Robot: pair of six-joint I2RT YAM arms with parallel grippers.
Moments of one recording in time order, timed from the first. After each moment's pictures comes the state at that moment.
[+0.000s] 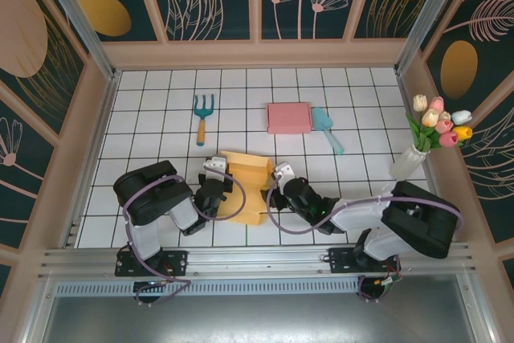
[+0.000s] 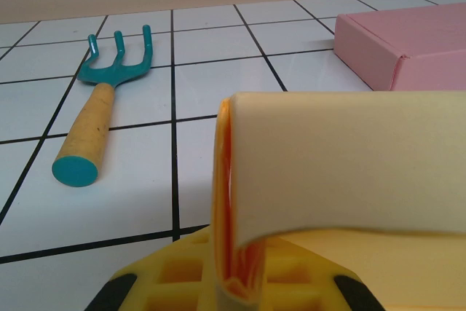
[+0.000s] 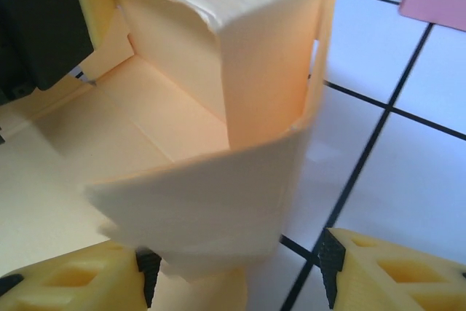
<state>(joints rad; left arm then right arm) -0.89 1.86 0.26 1.30 -0.69 -0.21 1.05 1.36 0.30 0.51 0.30 0.29</state>
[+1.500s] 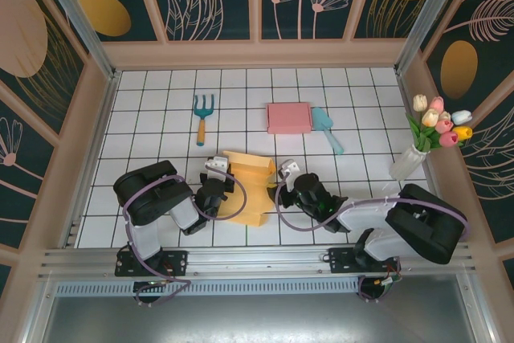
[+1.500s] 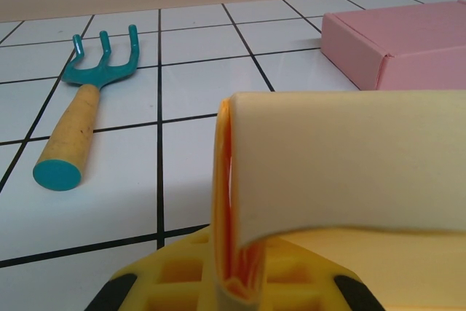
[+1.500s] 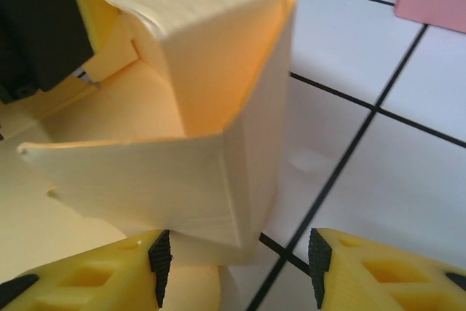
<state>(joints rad) -0.90 1.86 0.27 1.29 -0.66 -0.21 0.93 1.35 0.26 0.59 0.13 0.22</state>
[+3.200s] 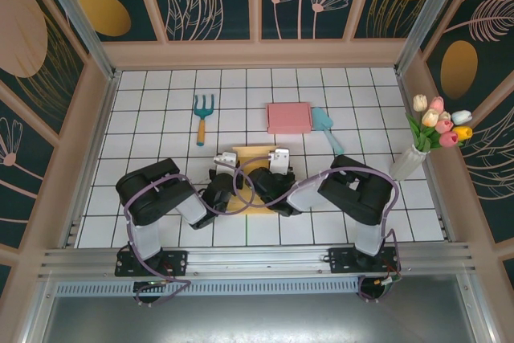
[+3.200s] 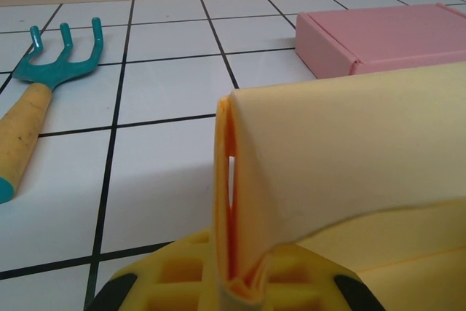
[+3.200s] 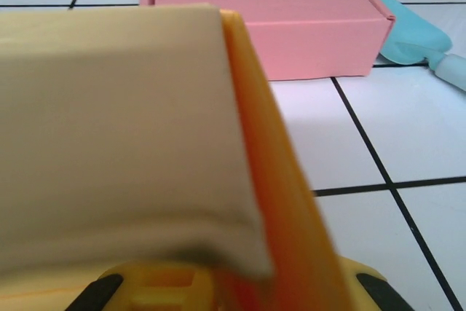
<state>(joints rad) -0.91 1.87 0.38 1.15 -0.66 -0.27 1.06 1.86 0.71 0.30 1.02 0.71</state>
